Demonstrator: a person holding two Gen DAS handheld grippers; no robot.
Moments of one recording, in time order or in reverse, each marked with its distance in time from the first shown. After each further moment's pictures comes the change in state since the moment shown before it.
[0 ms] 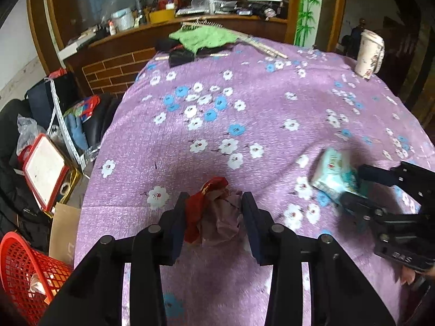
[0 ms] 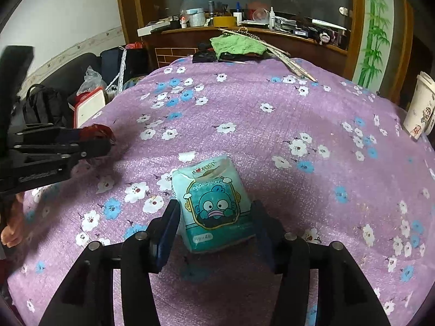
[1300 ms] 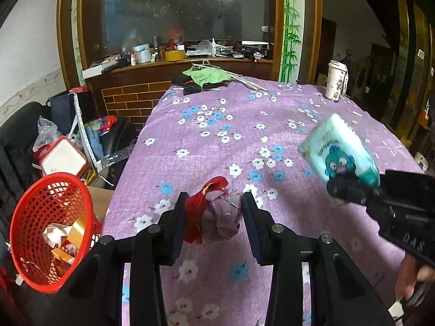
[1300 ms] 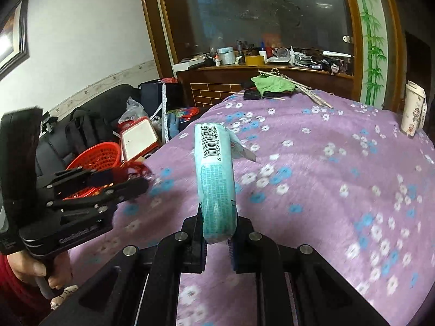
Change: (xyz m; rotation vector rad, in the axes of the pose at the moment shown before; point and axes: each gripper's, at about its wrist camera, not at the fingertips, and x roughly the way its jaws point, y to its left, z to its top) left arm -0.135 0.001 -0.115 -0.023 -0.232 -0.006; right arm -0.131 0.111 -0.063 0.071 -0.203 0.131
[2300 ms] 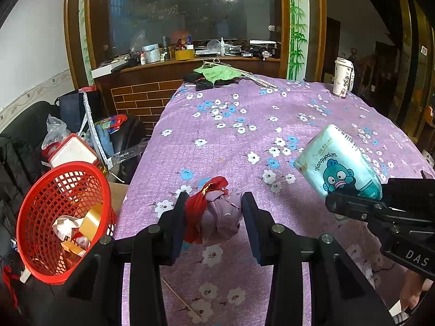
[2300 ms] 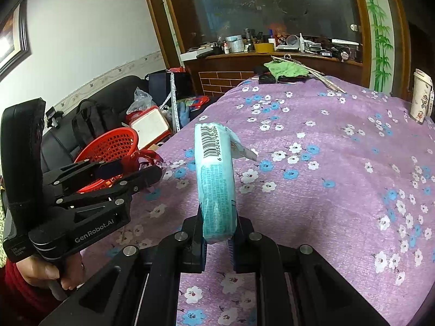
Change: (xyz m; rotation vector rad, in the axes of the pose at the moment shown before) left arm -0.005 0.018 -0.018 0.002 -0.005 0.036; right arm 0.014 0.027 -0.013 -0.002 0.056 0.029
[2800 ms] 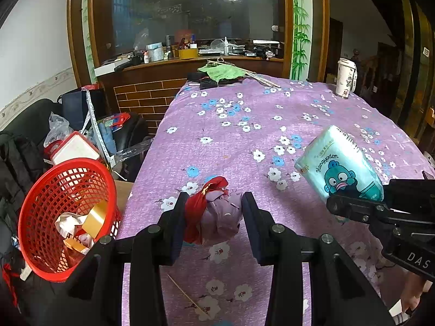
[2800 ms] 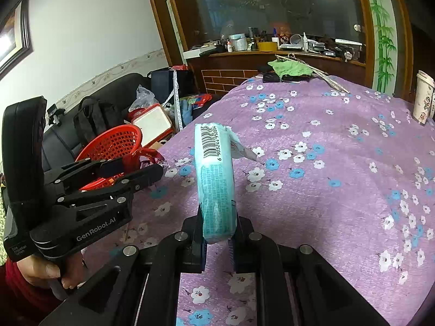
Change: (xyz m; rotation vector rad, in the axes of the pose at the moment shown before) left arm -0.002 0.007 -0.006 -0.010 0.002 0.008; right arm 0.002 0.008 0.000 -0.010 0.009 0.010
